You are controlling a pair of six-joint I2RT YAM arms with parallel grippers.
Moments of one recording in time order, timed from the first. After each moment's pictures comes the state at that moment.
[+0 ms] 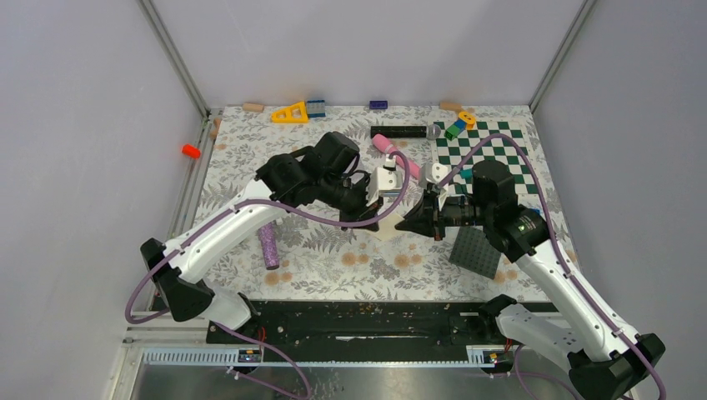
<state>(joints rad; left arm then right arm) -0.87 1.47 1.61 -0.98 0.62 0.39 0.51 0.92 0.97 -0.47 -0.92 -0.23</state>
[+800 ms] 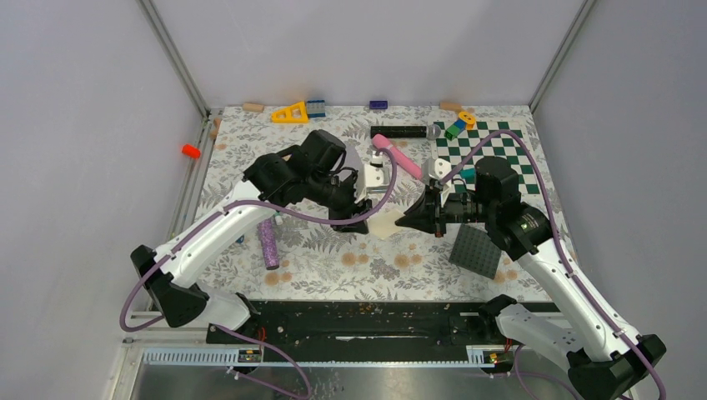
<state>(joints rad) -0.82 1.42 1.57 -1.00 0.62 0.43 0.50 0.92 1.00 -0.46 -0.93 -0.22</state>
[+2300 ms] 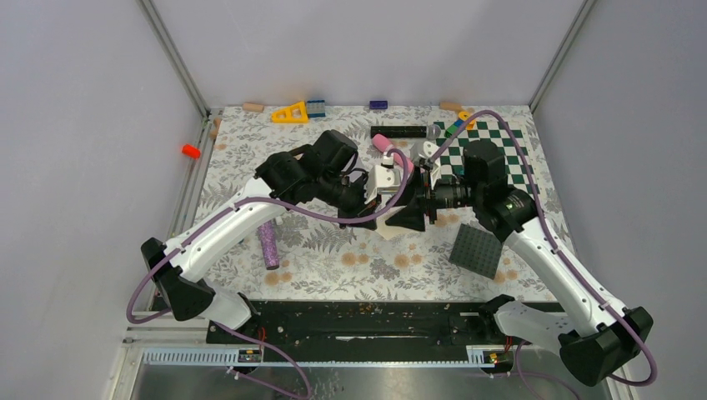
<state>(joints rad) -0.86 1.47 1.61 -1.00 0.63 0.39 0.49 1.07 1.08 -0.39 -1.01 -0.09</state>
